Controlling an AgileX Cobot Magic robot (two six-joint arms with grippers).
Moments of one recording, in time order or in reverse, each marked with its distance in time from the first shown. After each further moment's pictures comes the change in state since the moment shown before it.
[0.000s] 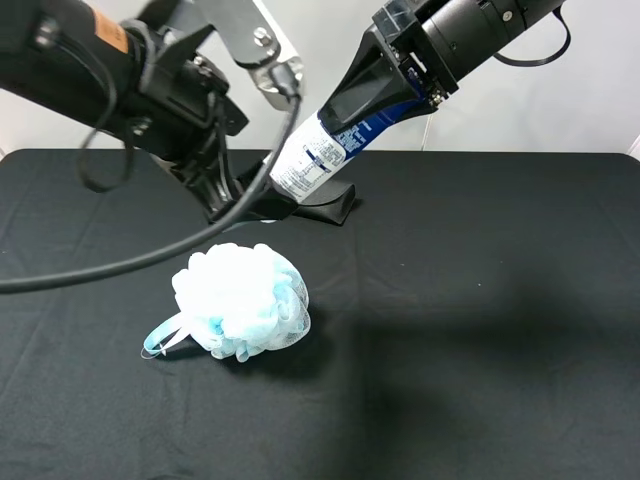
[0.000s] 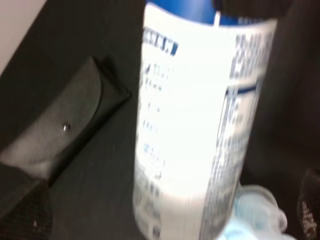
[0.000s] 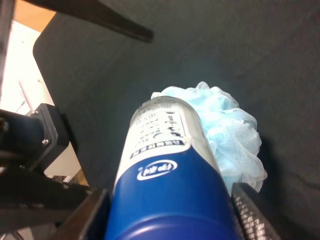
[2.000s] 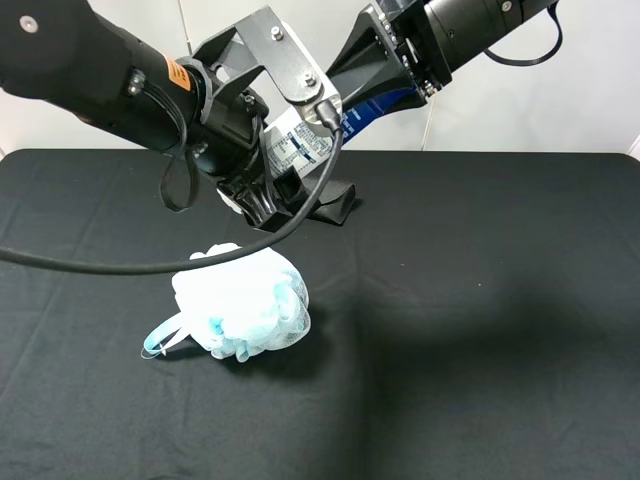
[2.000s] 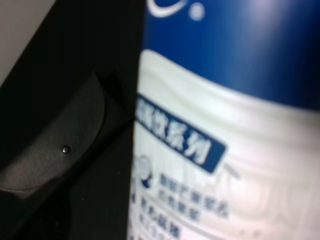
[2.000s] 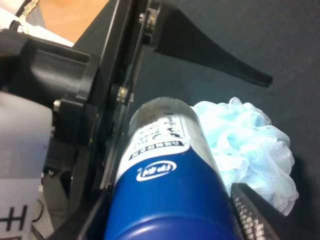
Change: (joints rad) left arm -0.006 0.118 0.000 -0.004 -0.140 0.003; right arm 0.000 0.000 0.000 0.089 0.024 -0.051
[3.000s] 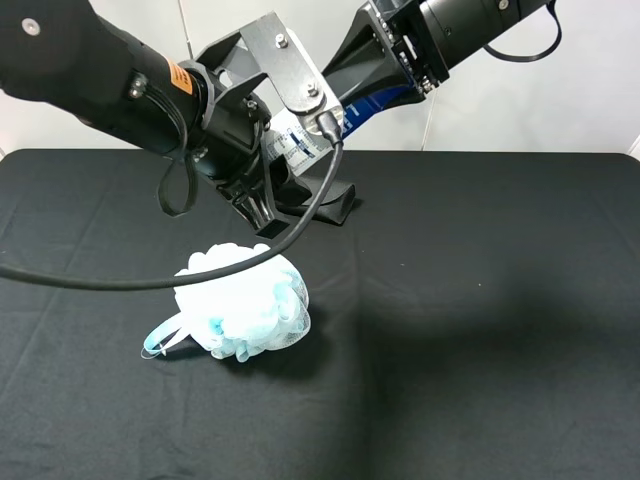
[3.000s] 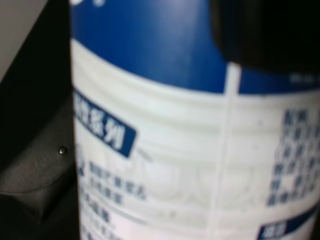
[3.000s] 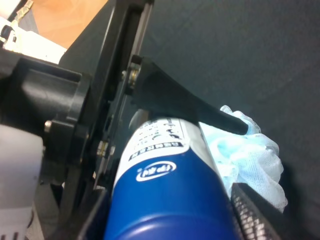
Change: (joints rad) left arm -0.003 0.000 0.000 0.007 0.007 0.026; right arm 0.000 0.000 -0.010 -0.013 -0.027 -0.001
